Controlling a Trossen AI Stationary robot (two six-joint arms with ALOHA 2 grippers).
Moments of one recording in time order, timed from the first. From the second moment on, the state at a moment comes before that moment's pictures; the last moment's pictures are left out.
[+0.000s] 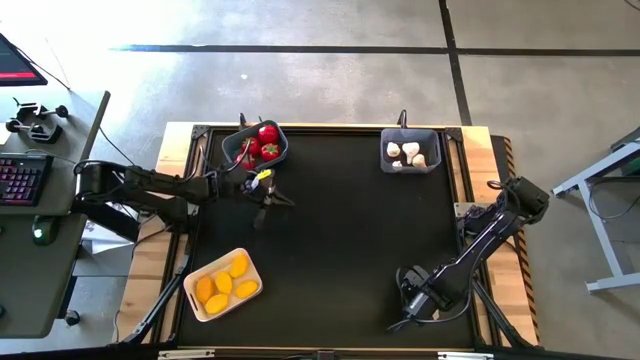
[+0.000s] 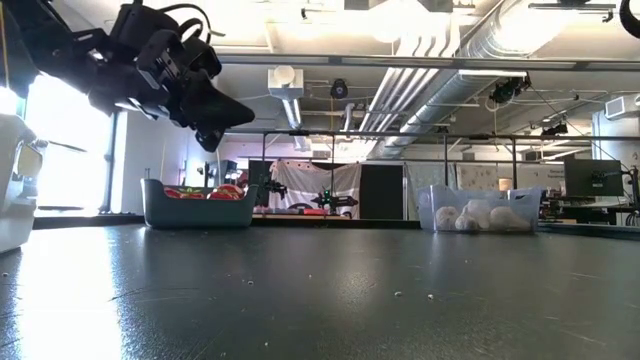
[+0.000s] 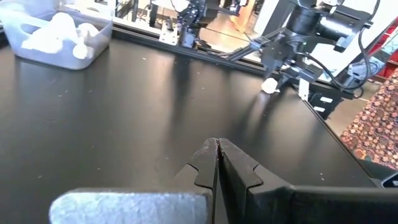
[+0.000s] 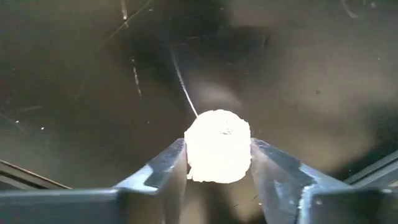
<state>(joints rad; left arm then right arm) 0.25 1.23 0.33 0.64 0.38 -0.18 0.84 1.67 0.99 -0.86 -0.24 1.69</state>
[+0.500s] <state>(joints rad) 0.35 1.16 0.33 0.65 0.38 -0.16 0.81 1.63 1.04 -0.89 -0.15 1.60</state>
